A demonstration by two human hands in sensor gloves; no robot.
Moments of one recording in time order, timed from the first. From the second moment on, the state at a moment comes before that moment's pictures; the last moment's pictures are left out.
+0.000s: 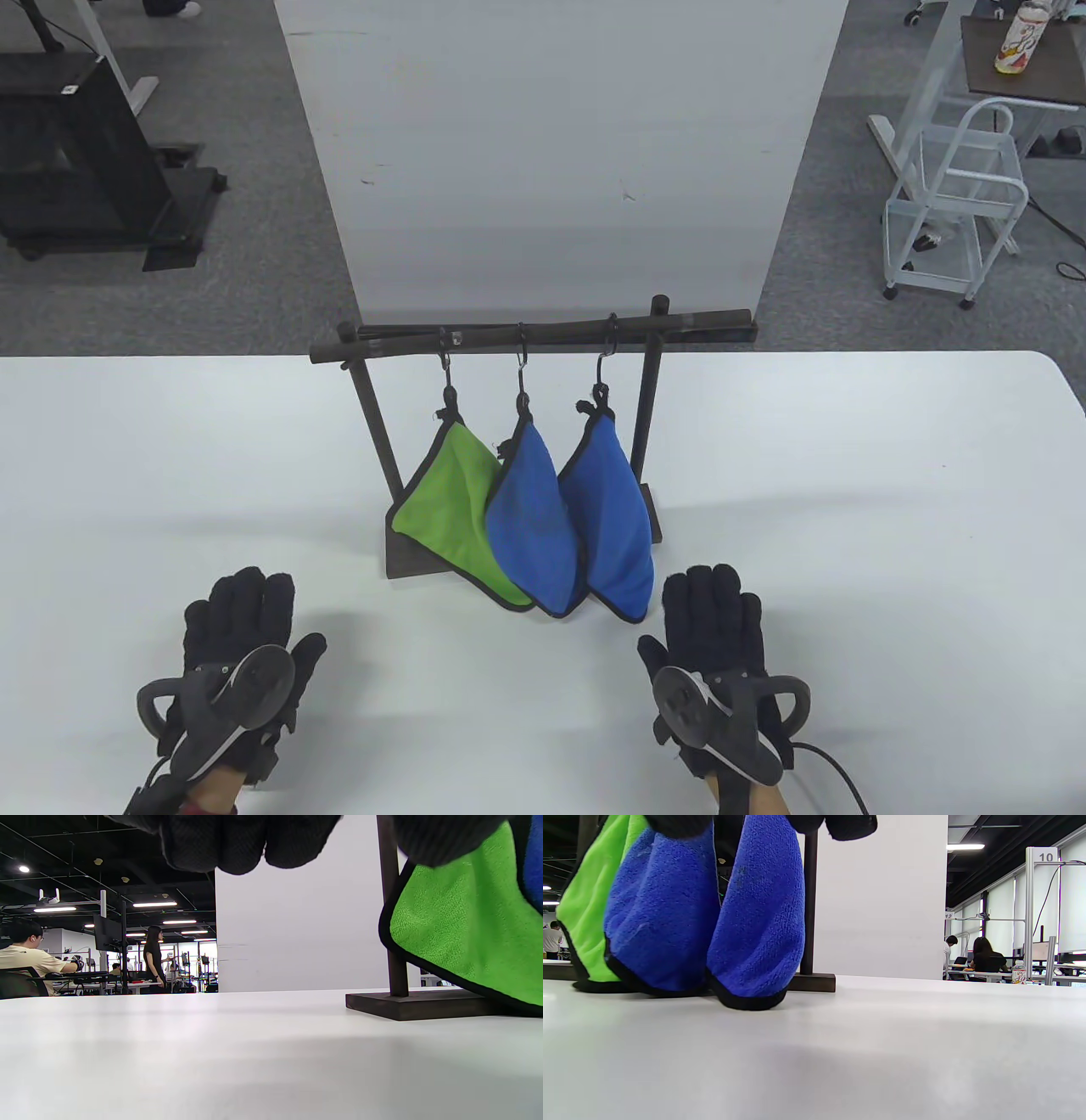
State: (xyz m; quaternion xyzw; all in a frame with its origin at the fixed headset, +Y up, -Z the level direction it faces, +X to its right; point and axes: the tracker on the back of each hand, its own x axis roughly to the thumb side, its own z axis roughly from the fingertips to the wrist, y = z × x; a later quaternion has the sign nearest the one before) left_hand -0.333 -0.721 -0.262 0.13 0.01 -0.01 0.99; right_hand 0.121 -0.739 -0.243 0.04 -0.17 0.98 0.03
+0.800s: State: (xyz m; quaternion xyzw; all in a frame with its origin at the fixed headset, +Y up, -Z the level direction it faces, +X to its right) left_hand -0.327 -0.725 -0.263 0.13 0.01 -0.02 0.99; right_hand 0.122 -0.736 -0.231 0.06 -0.18 0.98 0.04
